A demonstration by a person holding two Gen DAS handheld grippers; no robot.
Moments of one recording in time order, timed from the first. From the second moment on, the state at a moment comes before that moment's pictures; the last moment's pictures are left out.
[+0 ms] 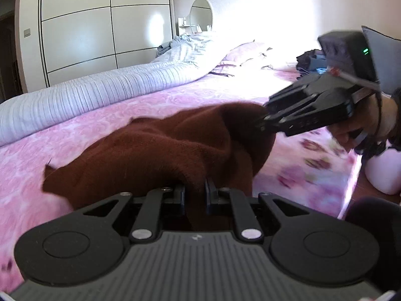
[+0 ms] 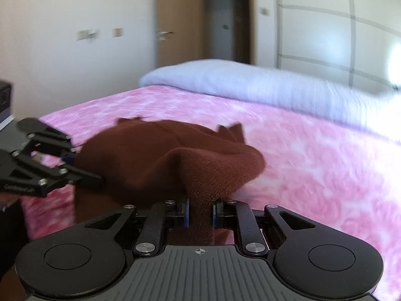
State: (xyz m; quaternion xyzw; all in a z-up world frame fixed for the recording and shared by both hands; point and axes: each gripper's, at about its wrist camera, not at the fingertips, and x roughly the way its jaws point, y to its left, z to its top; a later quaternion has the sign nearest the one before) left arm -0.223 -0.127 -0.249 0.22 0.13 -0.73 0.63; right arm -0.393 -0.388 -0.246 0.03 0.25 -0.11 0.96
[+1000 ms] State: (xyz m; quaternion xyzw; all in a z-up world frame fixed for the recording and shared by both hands) left arm -0.129 -0.227 -0.185 0.11 0.19 -0.74 0.63; right arm -0.337 -0.474 -0.229 0.25 0.26 -0.15 0.92
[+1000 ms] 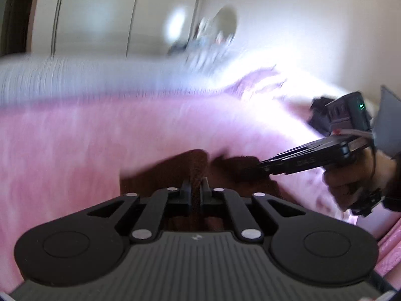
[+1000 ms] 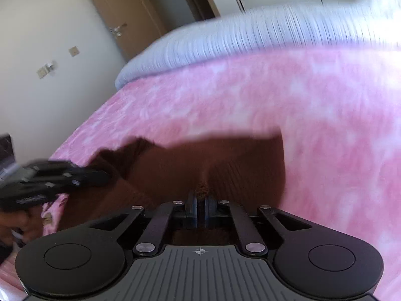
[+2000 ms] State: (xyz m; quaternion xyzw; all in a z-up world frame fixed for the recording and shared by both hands) left arm -0.111 -0.208 -0.201 0.20 0.26 -0.72 0.62; right arm -0.464 -0.386 -0.191 0.12 0.20 -0.22 0.95
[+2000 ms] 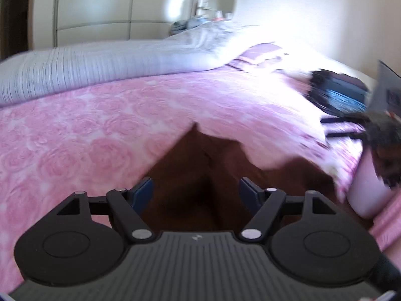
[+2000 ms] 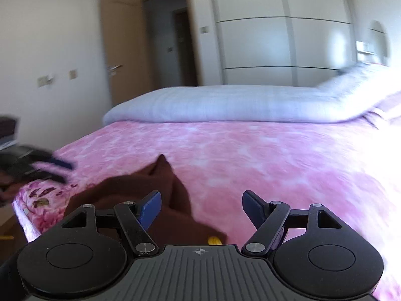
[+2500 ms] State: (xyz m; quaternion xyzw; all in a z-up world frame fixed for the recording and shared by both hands) left arm -0.068 -0.211 -0.163 0.11 0.13 -0.79 0.59; right arm -0.316 -0.476 -0.299 0.21 0.34 -0.02 0.92
